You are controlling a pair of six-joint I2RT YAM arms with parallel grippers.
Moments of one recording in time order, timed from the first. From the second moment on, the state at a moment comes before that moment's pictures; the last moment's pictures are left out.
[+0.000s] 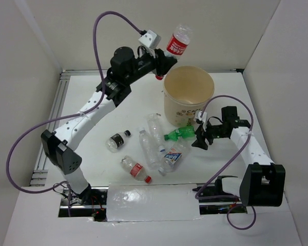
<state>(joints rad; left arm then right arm) -0.61 1.68 1.83 -0.04 0.25 -0.10 -0.05 1.21 0.79 -0.78 -0.92 -1.07</state>
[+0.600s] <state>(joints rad) -0.75 2.12 2.06 0.06 0.15 -0.24 0.22 1.08 0.71 -0.76 -0.84 -1.25</state>
